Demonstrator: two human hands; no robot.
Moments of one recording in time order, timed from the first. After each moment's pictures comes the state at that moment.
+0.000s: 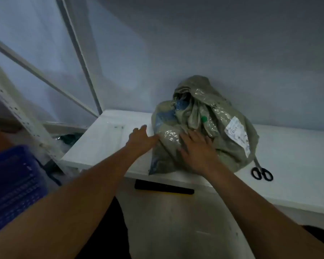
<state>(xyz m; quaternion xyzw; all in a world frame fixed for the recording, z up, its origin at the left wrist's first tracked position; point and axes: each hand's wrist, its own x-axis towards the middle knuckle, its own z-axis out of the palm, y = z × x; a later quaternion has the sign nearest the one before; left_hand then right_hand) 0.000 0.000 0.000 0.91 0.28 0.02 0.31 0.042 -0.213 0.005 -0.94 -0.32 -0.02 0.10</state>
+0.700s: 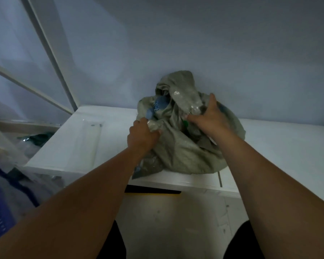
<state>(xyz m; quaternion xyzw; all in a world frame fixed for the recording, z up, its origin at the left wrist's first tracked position) 0.056 -0.049 -0.009 0.91 0.26 0.11 0.31 0.127 -0.244 0.060 -0.87 -0.09 0.05 0.49</state>
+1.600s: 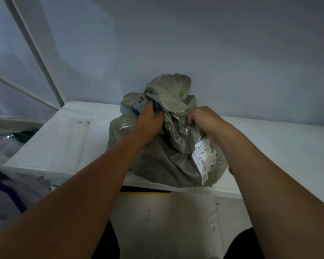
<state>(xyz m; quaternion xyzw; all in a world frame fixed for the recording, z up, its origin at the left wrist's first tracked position) 0.089 -0.087 0.018 0.81 0.08 0.18 0.55 0.119 -0.248 0.087 -0.87 -0.02 0.17 0.46</state>
